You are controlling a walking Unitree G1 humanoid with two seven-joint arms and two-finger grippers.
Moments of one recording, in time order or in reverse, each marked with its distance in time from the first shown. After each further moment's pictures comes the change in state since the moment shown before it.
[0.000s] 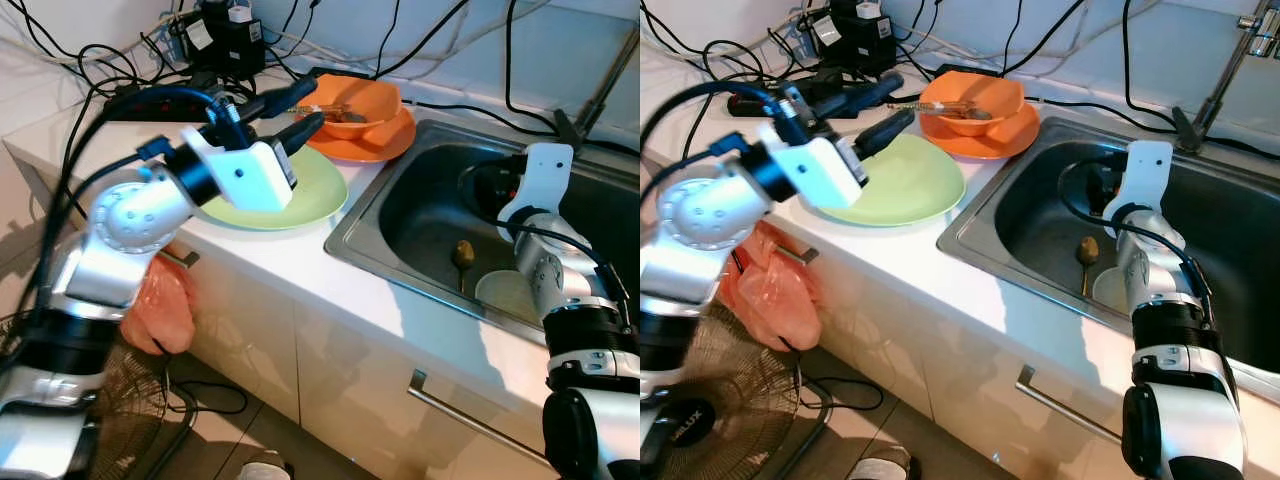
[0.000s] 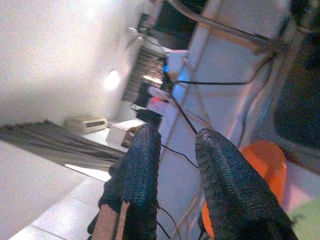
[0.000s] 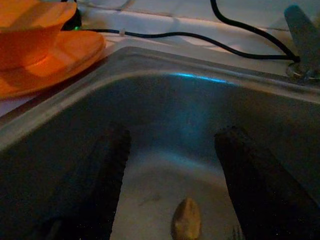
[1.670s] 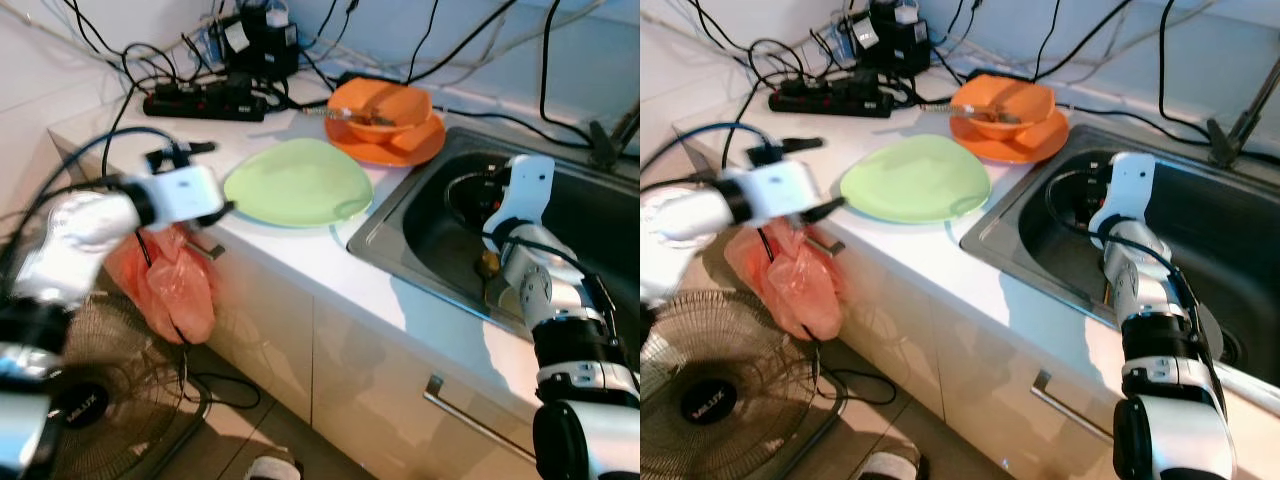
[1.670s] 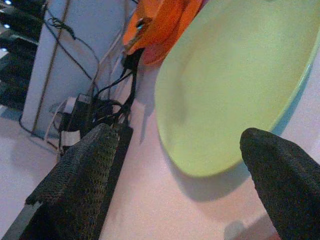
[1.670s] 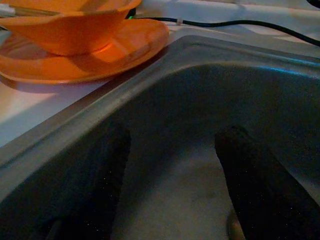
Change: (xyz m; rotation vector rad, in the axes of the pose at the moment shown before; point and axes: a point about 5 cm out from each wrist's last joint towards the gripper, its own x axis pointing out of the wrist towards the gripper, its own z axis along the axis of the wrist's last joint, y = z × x) left arm -0.040 -0.040 -0.099 -0.233 0.447 -0.261; right arm -0.005 0.012 -0.015 0.024 0.036 0.061
